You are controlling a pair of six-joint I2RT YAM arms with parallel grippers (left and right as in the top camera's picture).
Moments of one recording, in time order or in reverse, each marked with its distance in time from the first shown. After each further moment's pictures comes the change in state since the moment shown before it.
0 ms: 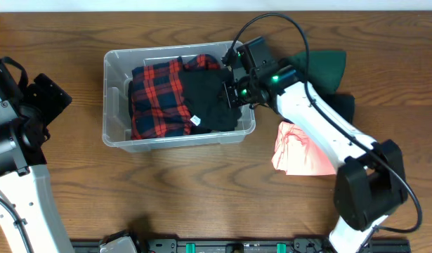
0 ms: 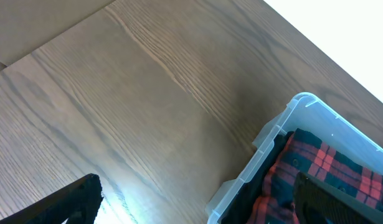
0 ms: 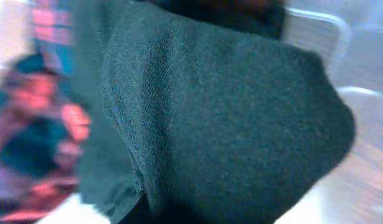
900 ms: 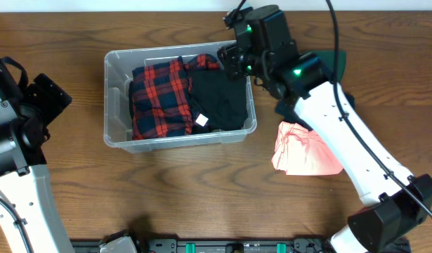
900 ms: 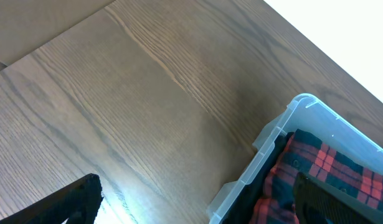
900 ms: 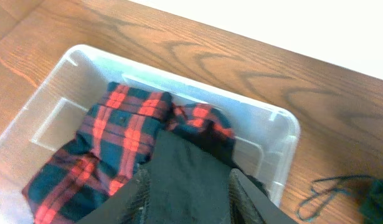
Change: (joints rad) left arm 0.000 0.000 0.000 0.000 0.000 0.000; right arm 0.032 -0.142 0.217 0.000 0.172 -0.081
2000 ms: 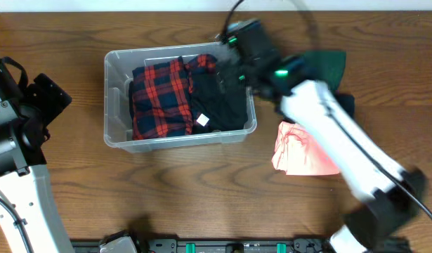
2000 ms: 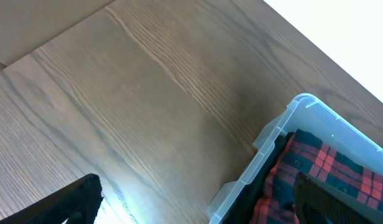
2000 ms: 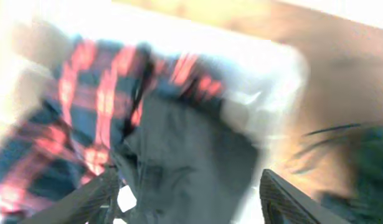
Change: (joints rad) left arm 0.000 0.000 0.000 0.000 0.000 0.000; right arm 0.008 0.013 0.005 -0.138 0.091 0.035
